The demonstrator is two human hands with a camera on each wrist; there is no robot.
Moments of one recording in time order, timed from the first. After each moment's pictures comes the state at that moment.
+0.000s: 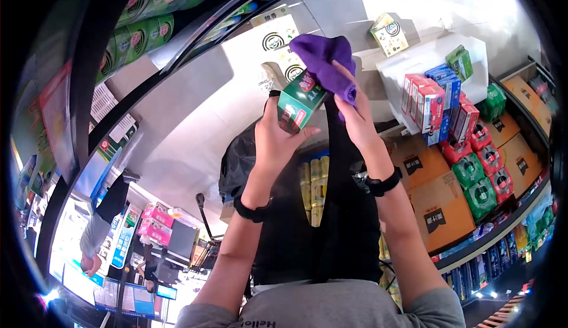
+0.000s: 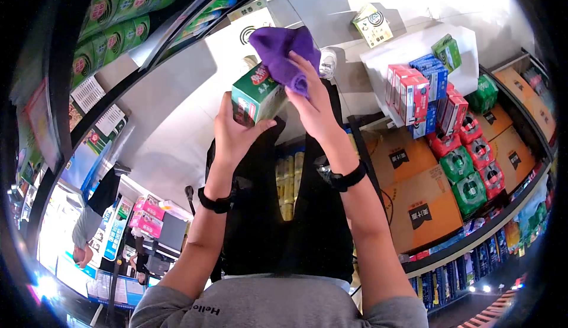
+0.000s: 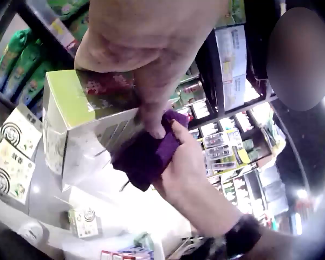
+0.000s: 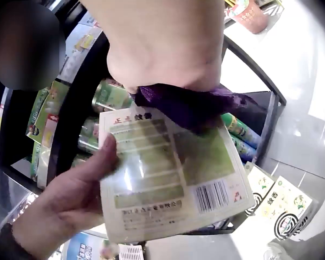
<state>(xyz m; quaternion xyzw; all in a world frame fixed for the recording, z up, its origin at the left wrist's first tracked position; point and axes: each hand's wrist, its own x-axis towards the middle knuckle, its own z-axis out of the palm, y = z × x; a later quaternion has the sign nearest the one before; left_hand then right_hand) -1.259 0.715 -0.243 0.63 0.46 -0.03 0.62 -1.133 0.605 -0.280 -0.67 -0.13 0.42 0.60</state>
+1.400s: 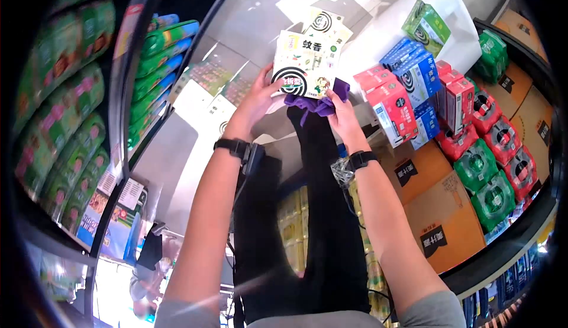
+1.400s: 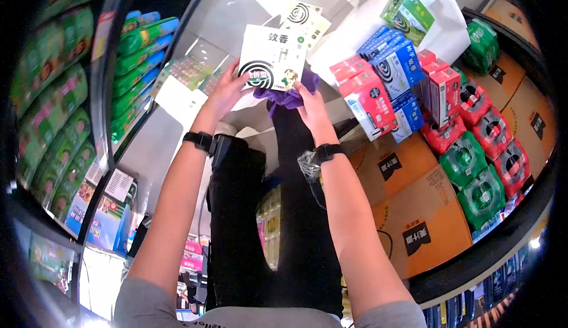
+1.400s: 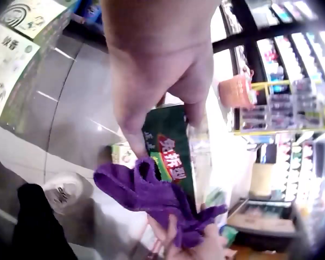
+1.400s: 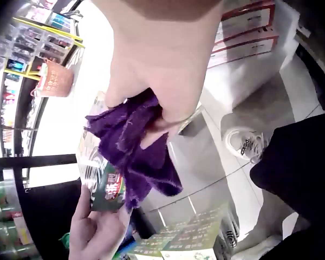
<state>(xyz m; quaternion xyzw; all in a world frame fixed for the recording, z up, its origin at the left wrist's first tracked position) -1.047 0.608 -0.510 0.35 0.38 -0.23 0.82 -1.023 0.390 -0.520 -0.40 0.41 0.36 0.73</state>
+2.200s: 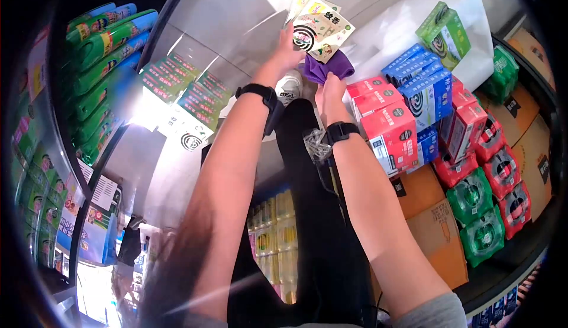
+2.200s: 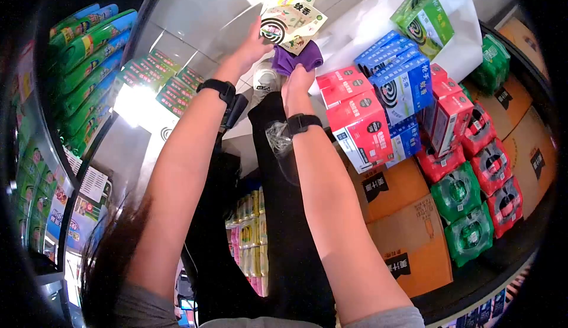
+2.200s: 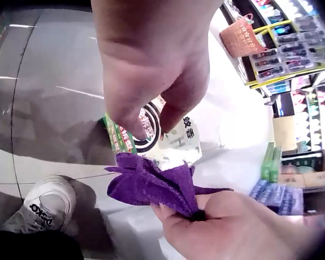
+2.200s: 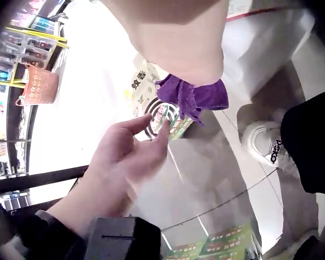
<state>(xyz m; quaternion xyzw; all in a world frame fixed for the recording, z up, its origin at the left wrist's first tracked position) -0.963 0.517 -0.690 0.60 0.37 -0.28 0.66 -0.986 0.393 -0.676 -0.50 0.51 0.08 0.69</state>
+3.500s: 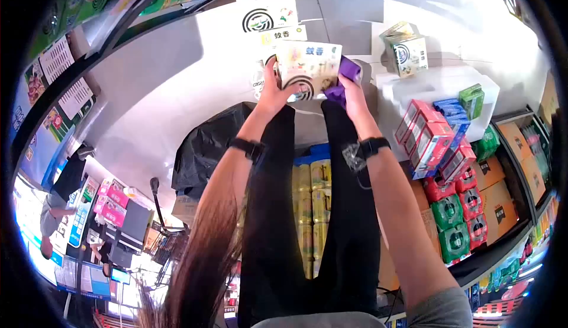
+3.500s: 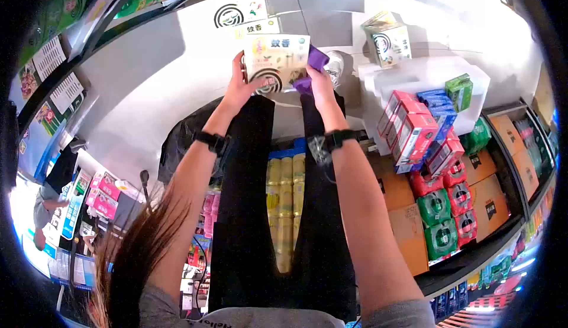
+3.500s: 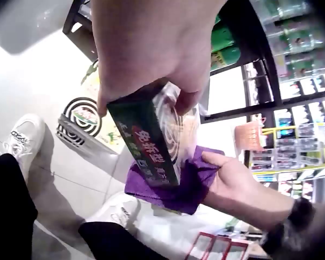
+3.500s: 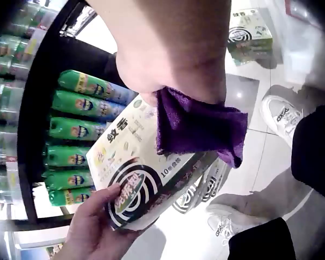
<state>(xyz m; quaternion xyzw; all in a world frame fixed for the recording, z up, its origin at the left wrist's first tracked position) -1.277 0.665 -0.529 0.43 0.49 0.03 0.76 -1.132 0.520 -0.583 -0.62 0.23 0.56 0.50</state>
